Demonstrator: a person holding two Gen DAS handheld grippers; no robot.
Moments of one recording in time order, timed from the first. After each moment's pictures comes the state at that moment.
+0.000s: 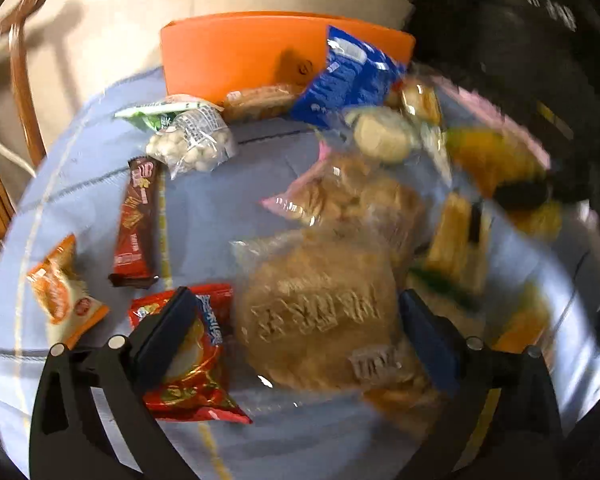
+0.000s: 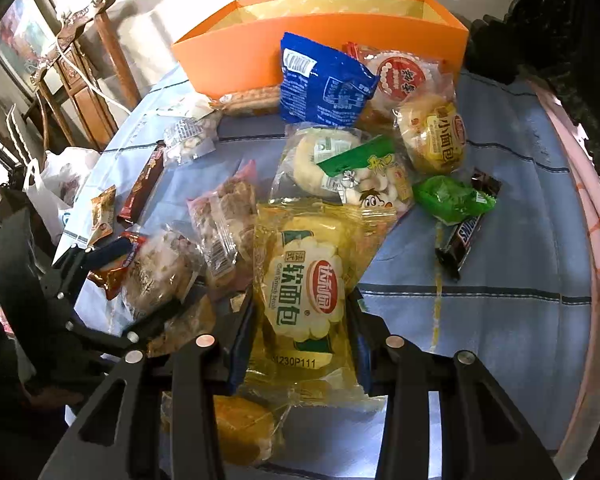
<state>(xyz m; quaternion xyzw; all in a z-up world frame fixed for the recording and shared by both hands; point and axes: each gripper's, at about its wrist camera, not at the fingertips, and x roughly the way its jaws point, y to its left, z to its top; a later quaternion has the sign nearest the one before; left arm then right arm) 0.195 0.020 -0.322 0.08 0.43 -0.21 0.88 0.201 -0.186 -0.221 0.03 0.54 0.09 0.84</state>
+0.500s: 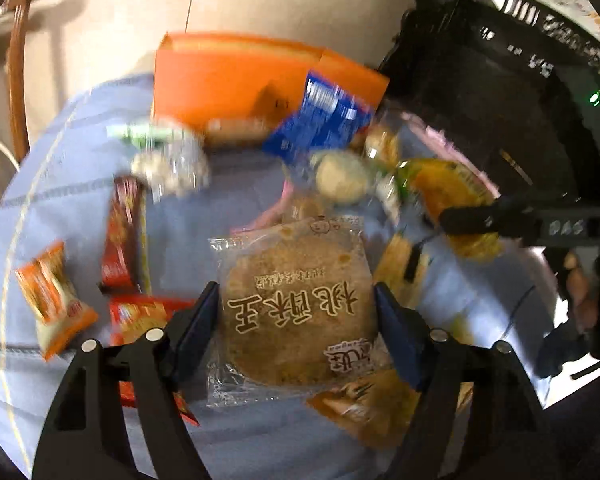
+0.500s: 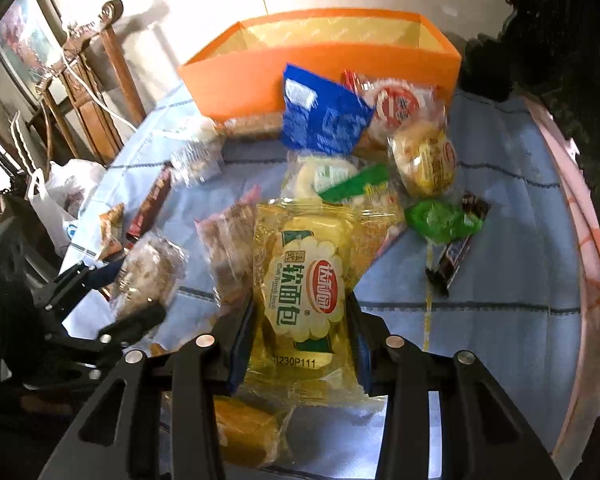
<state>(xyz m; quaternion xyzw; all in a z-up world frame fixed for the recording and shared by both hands) 0.192 0.037 -0.279 -0.02 0.41 -0.27 0.87 0.200 -0.186 -0.197 0.03 0.51 0.09 0.85</state>
